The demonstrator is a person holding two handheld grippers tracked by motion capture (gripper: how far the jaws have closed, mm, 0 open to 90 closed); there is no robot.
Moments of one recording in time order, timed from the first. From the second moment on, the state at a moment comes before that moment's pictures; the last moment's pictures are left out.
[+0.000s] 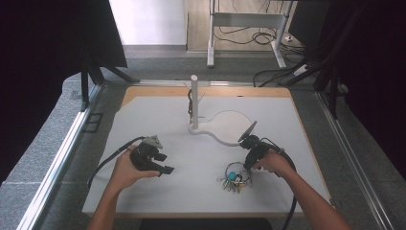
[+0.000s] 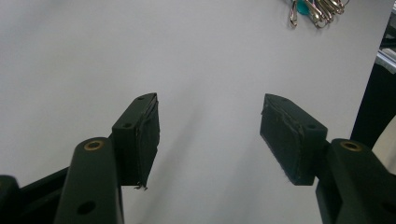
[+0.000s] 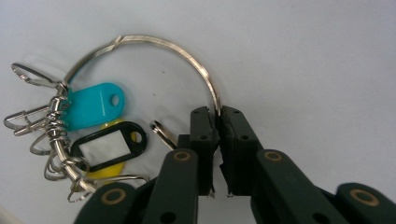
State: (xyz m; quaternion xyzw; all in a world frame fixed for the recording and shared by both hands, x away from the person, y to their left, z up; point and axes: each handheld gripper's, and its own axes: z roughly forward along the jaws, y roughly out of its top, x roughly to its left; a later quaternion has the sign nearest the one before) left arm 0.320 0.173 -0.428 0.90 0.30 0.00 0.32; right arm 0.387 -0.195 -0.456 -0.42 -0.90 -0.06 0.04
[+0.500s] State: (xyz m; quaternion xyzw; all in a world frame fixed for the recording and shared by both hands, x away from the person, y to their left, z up) left arm 0.320 0.175 -0.427 0.90 0.30 0.00 0.32; right arm 0.386 -0.196 -0.439 -0.41 -0.91 -0.08 0.04
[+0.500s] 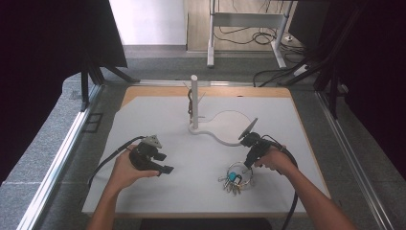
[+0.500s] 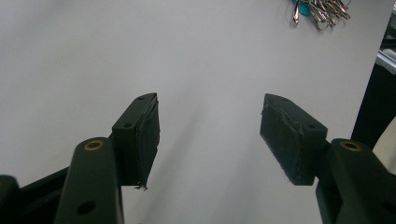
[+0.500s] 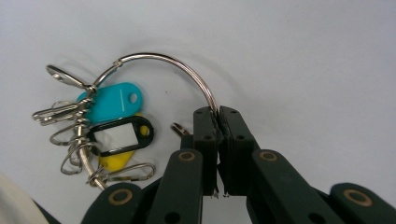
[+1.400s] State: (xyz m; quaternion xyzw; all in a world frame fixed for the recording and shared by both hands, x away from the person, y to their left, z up) left arm 0.320 0.178 -0.425 0.90 0.30 0.00 0.32; right arm 0.369 -0.202 -0.402 -0.37 -0.92 -0.12 0.08
